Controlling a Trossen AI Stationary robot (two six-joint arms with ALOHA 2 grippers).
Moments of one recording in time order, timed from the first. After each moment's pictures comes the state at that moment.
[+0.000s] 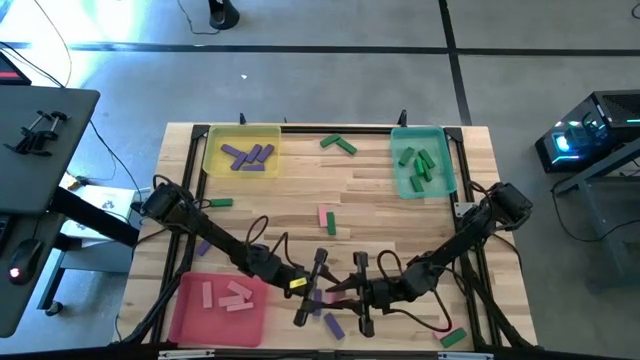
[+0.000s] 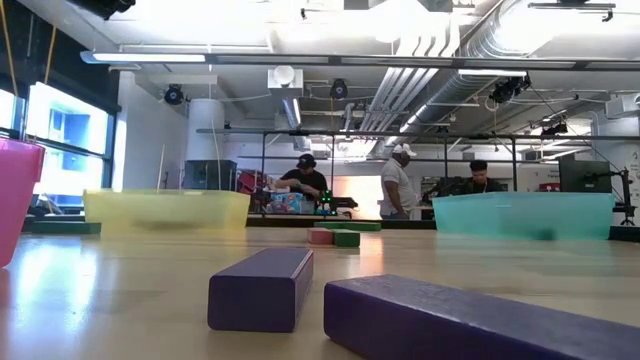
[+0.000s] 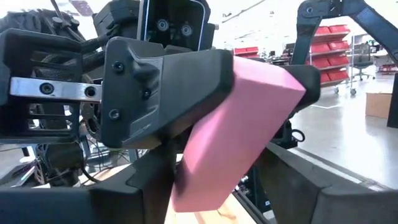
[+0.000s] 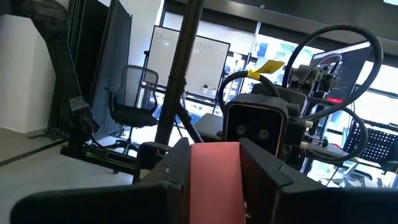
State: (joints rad) left arm -0.50 1.92 1.01 1.08 -0.17 0.16; right arm 0.65 1.80 0.95 1.10 0.49 -0.37
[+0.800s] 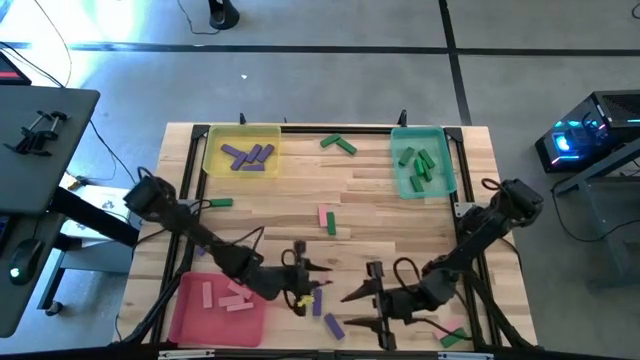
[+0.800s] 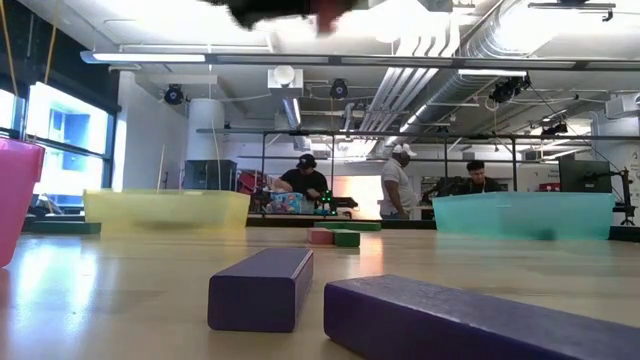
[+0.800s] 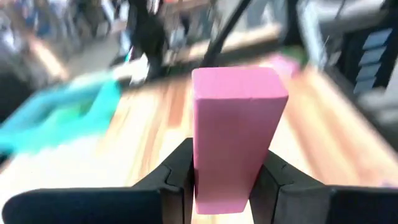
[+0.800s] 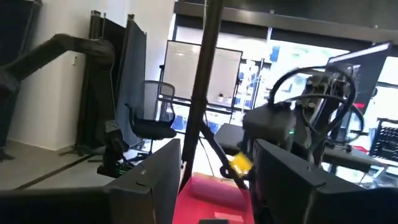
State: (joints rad) left arm -0.58 1.78 1.01 0.40 -0.66 0.05; right arm 0.76 1.71 0.95 1.05 0.53 -0.33
